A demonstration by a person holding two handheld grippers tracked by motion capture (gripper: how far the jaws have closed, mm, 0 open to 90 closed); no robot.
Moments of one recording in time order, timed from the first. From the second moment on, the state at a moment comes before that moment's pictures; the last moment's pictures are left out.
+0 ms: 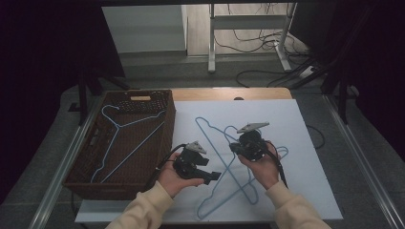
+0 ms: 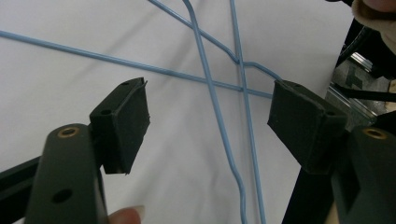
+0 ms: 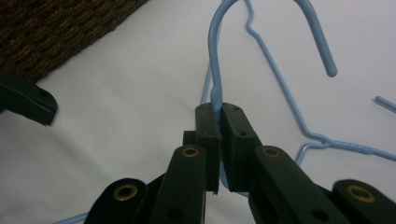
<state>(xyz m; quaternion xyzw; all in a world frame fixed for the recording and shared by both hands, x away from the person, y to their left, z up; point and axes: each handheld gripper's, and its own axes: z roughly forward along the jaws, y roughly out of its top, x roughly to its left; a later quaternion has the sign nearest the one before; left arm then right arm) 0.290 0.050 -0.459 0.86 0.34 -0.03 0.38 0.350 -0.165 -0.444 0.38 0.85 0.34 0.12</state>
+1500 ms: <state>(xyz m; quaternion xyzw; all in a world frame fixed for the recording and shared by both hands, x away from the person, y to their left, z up) 0.306 0.049 -0.463 0.81 0.37 -0.12 0.45 0.322 -0.237 -0.421 0.34 0.80 0.49 0.12</state>
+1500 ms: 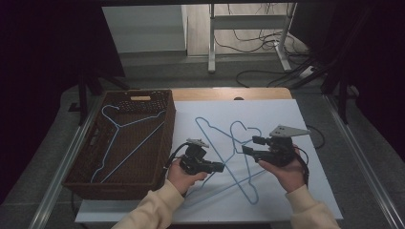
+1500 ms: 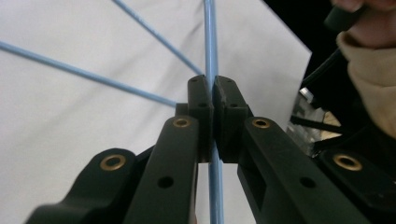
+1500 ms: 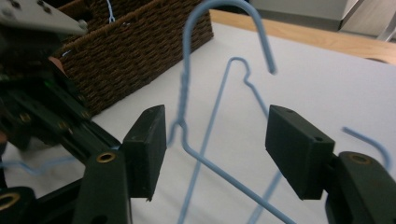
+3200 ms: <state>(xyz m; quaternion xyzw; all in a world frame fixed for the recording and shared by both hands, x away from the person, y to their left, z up) 0.297 0.163 -0.367 0.75 0.37 -0.04 0.55 0.313 -0.301 -0.444 0.39 0.79 0.46 0.14</state>
